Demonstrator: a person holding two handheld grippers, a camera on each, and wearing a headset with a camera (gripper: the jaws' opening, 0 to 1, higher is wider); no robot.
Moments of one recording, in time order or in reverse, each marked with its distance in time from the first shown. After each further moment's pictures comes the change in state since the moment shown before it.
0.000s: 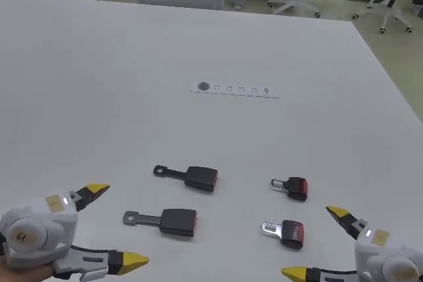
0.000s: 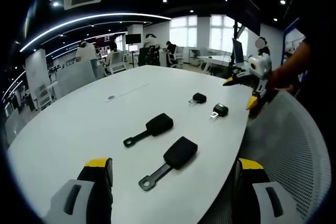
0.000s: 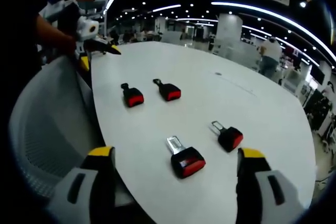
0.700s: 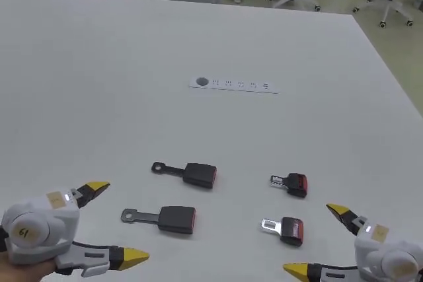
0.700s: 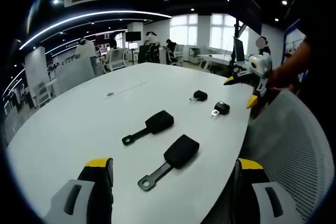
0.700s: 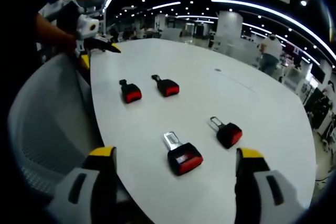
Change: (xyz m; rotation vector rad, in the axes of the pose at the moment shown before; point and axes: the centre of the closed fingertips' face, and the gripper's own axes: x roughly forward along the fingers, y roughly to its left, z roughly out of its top) left arm 0.010 0.005 -0.006 -0.011 0.018 -0.008; right arm 0.004 -0.007 -0.008 0.004 0.028 0.005
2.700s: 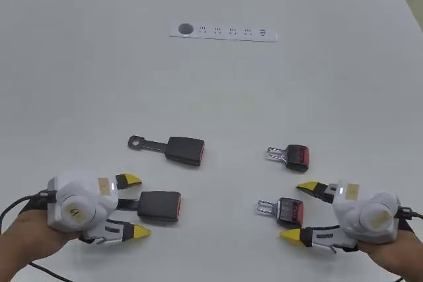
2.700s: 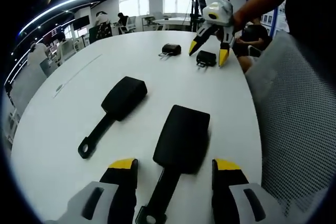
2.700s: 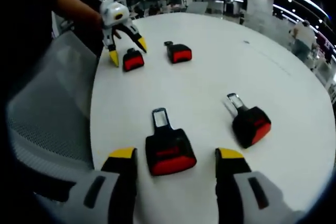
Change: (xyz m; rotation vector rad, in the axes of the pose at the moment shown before) left arm 0.112 -0.001 -0.056 0.269 0.281 -0.297; right arm 0.062 -0.021 -0.044 -0.065 0.207 0.270
